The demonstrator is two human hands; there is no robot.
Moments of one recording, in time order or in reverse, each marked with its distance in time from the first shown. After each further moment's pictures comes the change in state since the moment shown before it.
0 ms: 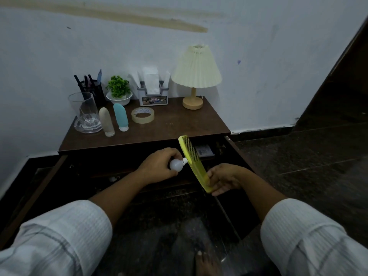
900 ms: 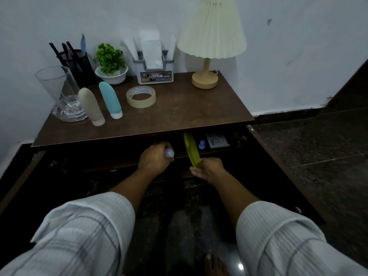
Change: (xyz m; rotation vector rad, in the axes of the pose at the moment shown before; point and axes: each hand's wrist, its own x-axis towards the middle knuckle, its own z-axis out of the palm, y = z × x) left_hand 0.066 -0.107 0.061 0.128 0.090 -0.426; right_hand 0.134 -0.023 0.055 0.709 0.255 0.008
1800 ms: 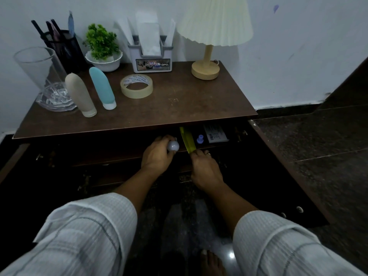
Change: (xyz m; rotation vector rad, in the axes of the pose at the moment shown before) left_hand 0.002 0.005 0.030 -0.132 0.143 0.074; right_hand 0.001 0.032 -0.008 -1.575 0.180 -0.856
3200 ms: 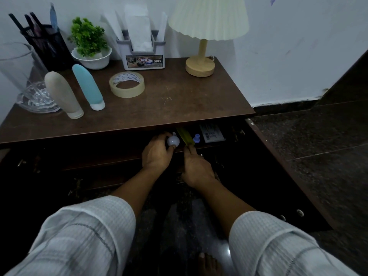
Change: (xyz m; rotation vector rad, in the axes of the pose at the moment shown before) left_hand 0.017 0.010 0.020 -0.054 0.074 -0.098; right_hand 0.021 -0.003 0.008 0.100 -0.154 0.074
